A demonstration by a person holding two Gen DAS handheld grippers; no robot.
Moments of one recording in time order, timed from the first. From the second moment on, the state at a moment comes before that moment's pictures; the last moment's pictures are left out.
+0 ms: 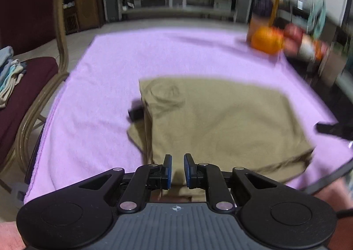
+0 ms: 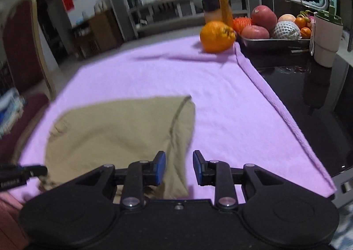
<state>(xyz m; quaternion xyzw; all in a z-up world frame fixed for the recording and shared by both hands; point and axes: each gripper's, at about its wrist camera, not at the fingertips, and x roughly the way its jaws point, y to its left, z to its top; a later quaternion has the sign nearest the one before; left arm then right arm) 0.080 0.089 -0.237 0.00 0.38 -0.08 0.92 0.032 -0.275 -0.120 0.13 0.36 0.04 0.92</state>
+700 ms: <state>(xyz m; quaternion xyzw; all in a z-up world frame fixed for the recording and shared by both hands) 0.102 0.083 -0.249 0.03 0.42 -0.06 0.90 0.056 -0.305 -0.179 0.41 0.40 0.07 0.82</state>
